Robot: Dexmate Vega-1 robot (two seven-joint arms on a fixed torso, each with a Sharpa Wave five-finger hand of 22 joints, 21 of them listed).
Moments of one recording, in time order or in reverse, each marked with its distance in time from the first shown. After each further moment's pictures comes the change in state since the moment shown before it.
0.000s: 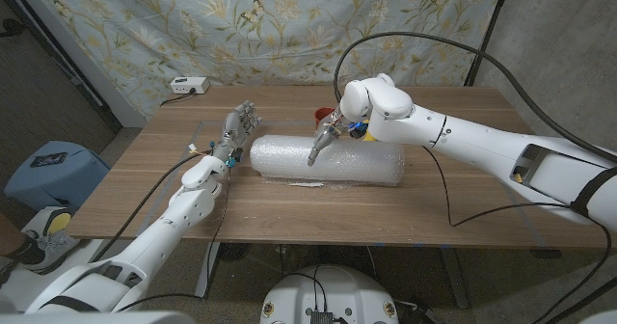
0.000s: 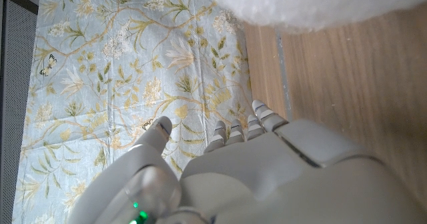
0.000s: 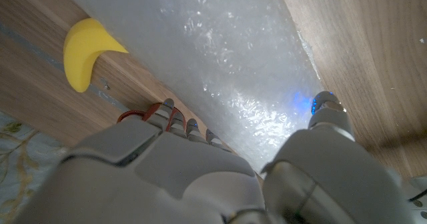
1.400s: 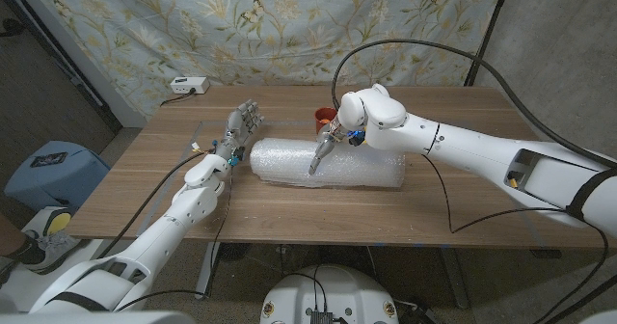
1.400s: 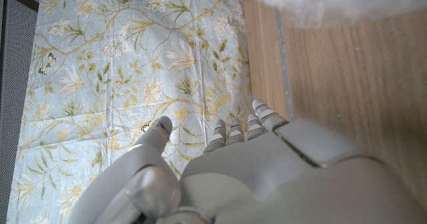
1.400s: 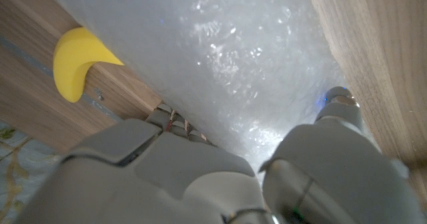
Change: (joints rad) left arm -0.012 -0.013 0.003 0.004 -0.008 0.012 -0.006; left_hand 0.000 0.000 0.007 0.002 0.000 0.025 0.000 0.000 0.000 0.013 0.002 0.000 0.000 0.001 0.001 0.000 0.000 0.005 0.005 0.000 0.000; right arm -0.015 0.015 -0.039 0.044 -0.044 0.015 -0.019; right_hand 0.100 0.040 -0.090 0.021 0.032 0.000 0.000 0.034 0.018 0.000 0.000 0.097 0.090 0.085 -0.063 0.089 0.048 0.157 -0.018 0.019 0.003
